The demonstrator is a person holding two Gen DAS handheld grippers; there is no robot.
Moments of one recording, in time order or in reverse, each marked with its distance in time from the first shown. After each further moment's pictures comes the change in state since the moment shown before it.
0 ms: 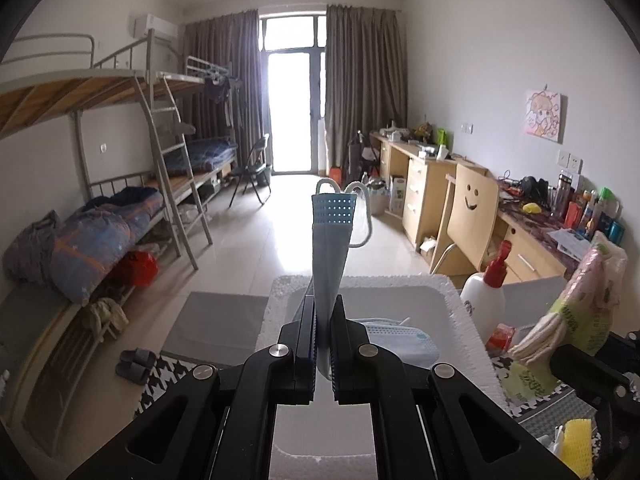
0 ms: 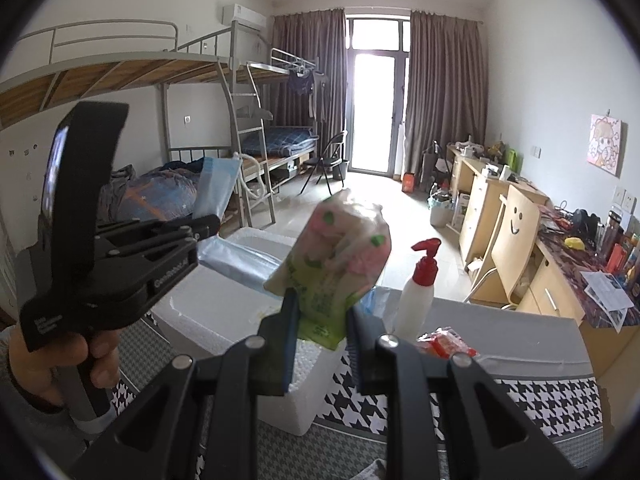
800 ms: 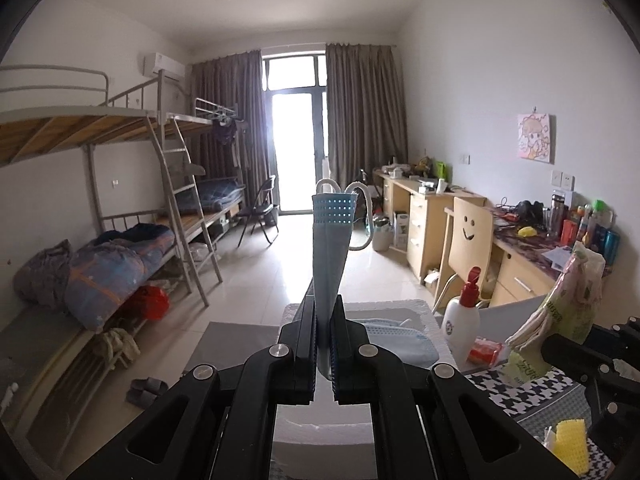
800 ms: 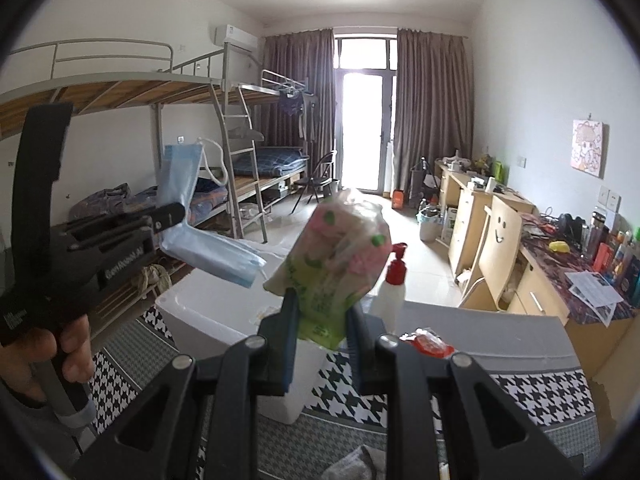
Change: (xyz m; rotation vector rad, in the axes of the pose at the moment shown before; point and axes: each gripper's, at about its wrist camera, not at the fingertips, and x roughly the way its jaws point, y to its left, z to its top) left arm -0.058 -0.012 -0.004 0.030 -0.162 0.033; right arm -0.037 -0.008 -0.007 0.023 -0.080 -0.016
